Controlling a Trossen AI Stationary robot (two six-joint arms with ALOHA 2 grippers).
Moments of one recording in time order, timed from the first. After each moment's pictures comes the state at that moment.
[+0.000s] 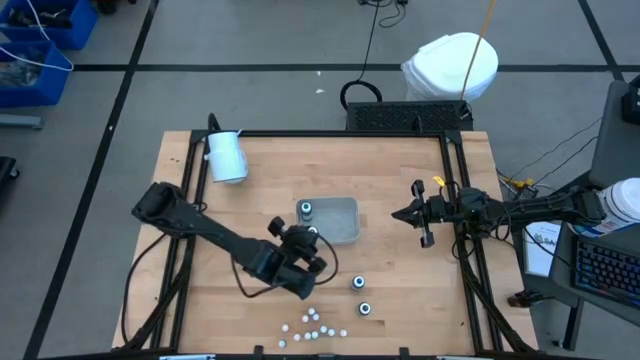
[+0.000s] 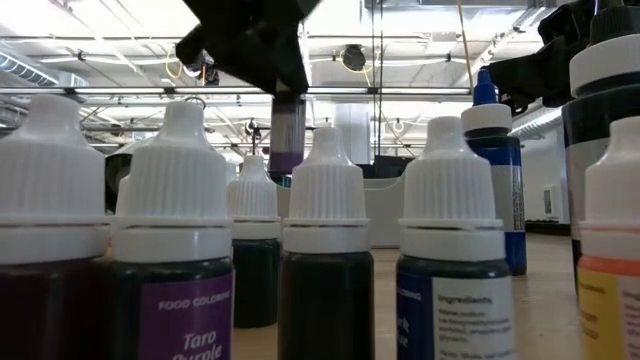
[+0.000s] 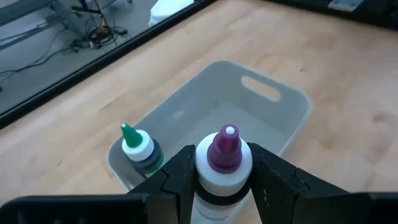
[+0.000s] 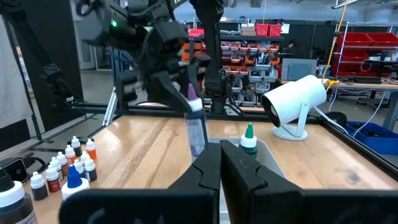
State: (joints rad) left arm -0.44 1.86 1.40 -0.70 -0.97 -0.98; right arm -0.04 0.49 0.02 0.55 -0.13 -0.01
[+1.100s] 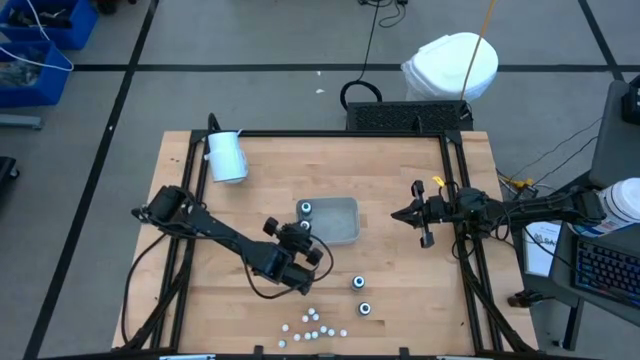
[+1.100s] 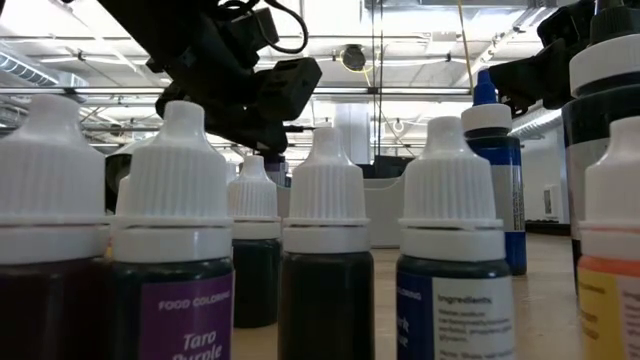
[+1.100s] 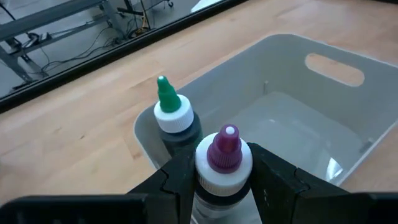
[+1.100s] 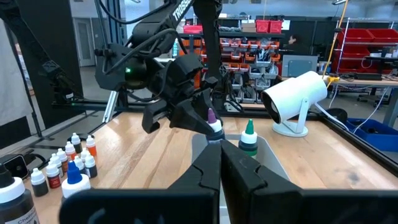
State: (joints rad) left arm -0.41 1.93 1.25 -0.67 -1.07 -1.18; right arm -0.04 0.49 0.01 0.54 -0.13 -0.01
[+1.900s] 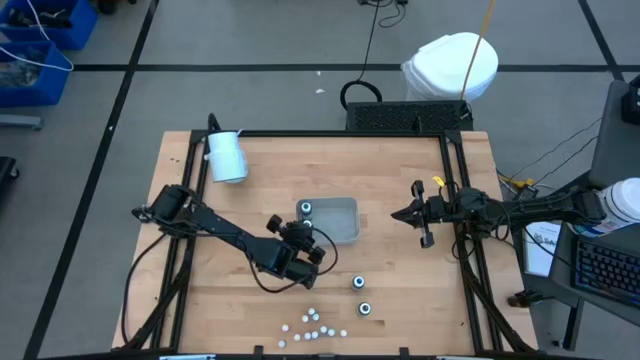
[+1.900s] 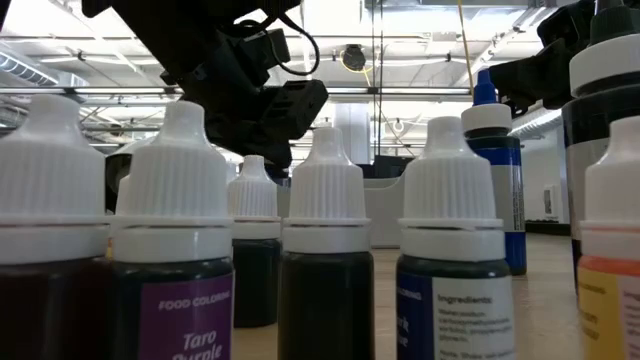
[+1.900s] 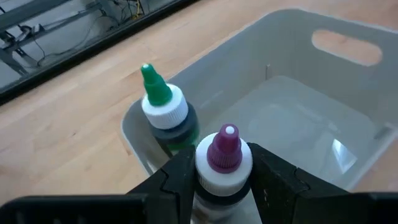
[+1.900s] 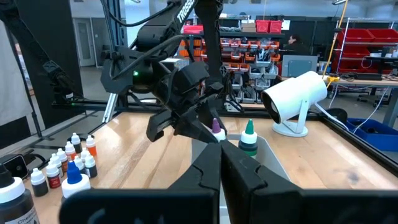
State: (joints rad) left arm -0.37 1.94 1.25 -0.63 -0.99 -1.10; right arm -0.04 0.49 0.02 0.54 -0.13 -0.01
